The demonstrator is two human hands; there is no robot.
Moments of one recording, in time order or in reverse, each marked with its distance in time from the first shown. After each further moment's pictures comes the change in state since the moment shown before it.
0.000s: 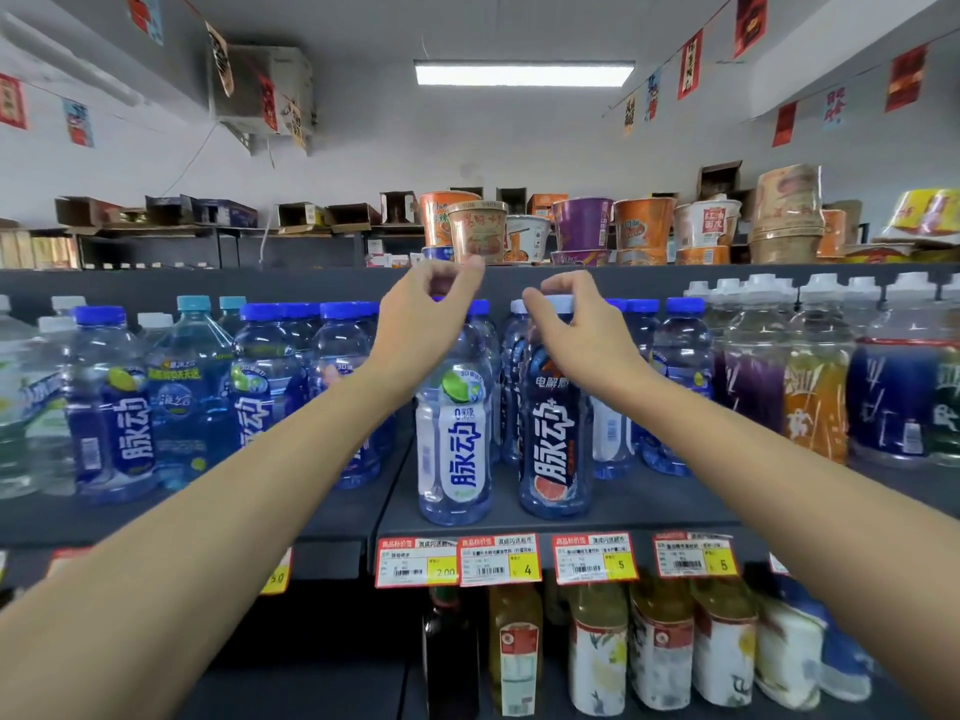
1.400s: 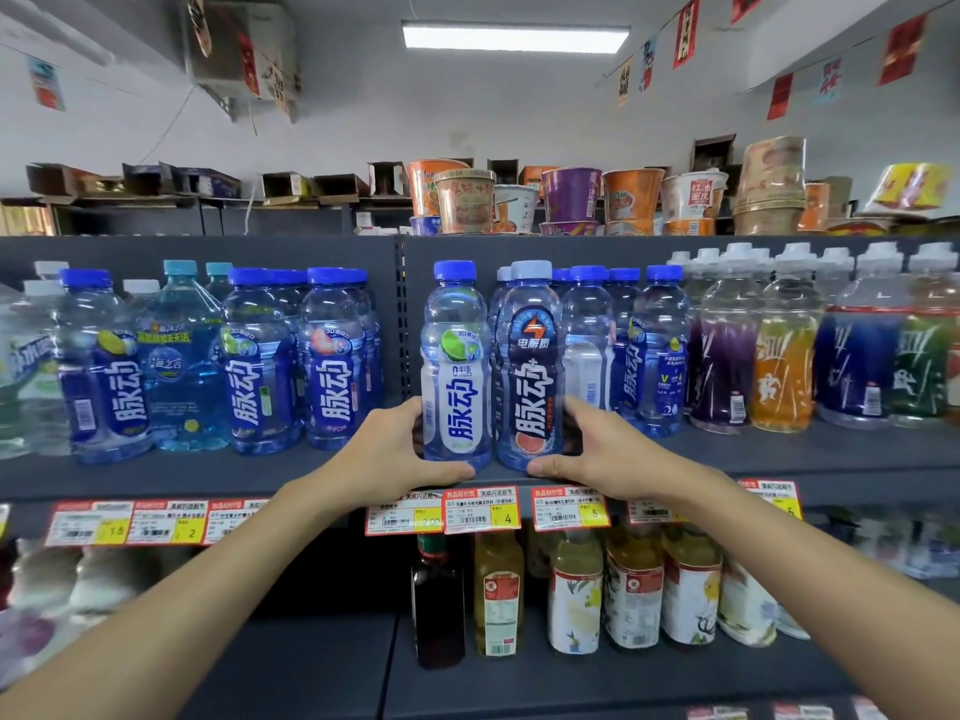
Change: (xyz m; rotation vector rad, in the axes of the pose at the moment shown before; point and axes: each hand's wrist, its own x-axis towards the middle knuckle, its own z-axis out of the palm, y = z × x) left_hand -0.102 -0.092 -0.022 0.375 -0.554 -0.070; right_hand -0.095 0.088 -0.010 -0.139 -0.539 0.094
